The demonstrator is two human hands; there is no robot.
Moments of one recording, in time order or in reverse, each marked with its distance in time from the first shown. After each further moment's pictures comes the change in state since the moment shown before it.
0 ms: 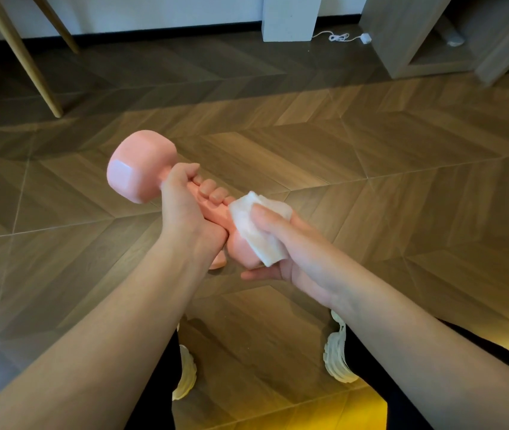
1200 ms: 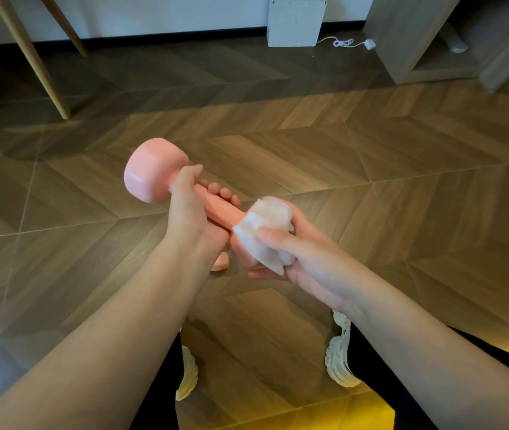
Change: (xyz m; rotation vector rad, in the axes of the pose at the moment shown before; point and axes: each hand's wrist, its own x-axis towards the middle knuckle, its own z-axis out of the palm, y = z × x) left_hand 0.005 0.000 -0.002 0.040 0.106 -0.010; right_hand -0.006 0.001 -0.009 0.012 -0.044 -0.015
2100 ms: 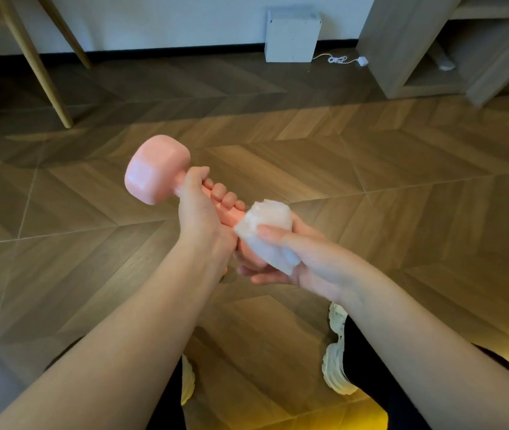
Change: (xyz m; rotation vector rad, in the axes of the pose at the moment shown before) left_hand -0.014 -0.004 0.011 0.018 -0.079 0.080; right_hand -0.001 -0.012 0.003 0.027 -0.062 0.101
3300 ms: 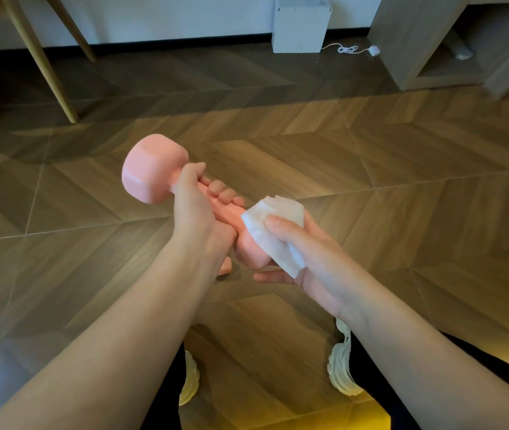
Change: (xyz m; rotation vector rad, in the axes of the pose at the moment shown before) left_hand 0.007 0.008 0.001 -0.056 0.034 -0.036; right_hand 0.003 0.006 0.005 0.015 0.127 -0.119
